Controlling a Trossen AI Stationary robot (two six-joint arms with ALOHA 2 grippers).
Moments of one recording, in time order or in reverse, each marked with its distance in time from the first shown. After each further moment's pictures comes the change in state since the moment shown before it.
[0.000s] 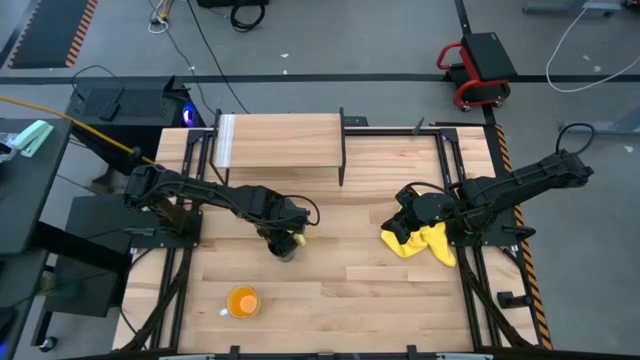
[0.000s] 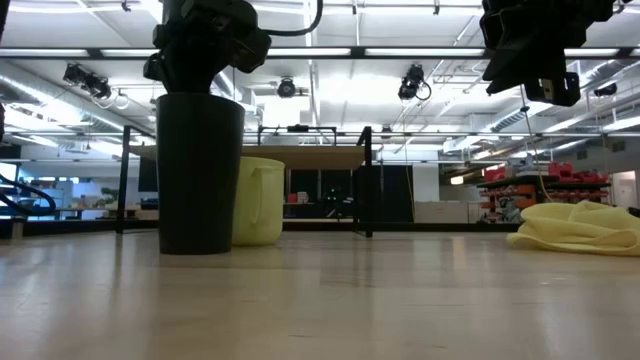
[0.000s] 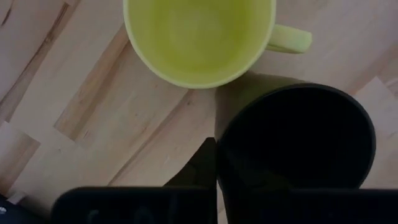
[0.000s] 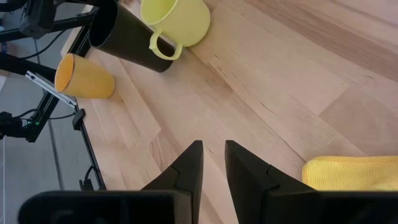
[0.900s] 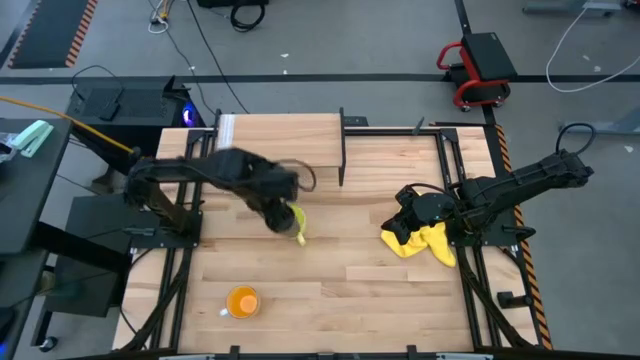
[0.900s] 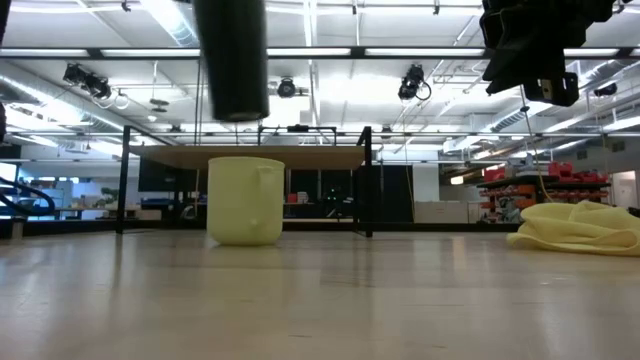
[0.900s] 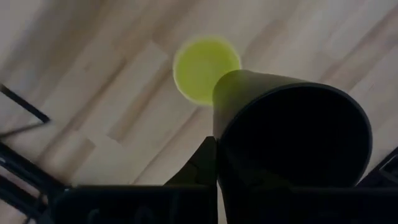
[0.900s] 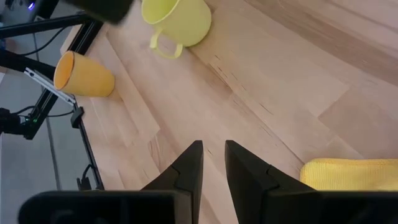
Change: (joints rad) left arm 0.077 -0.016 0.507 -0.381 -0.074 0.079; right arm 0.000 0.000 0.000 0.000 0.000 -0.019
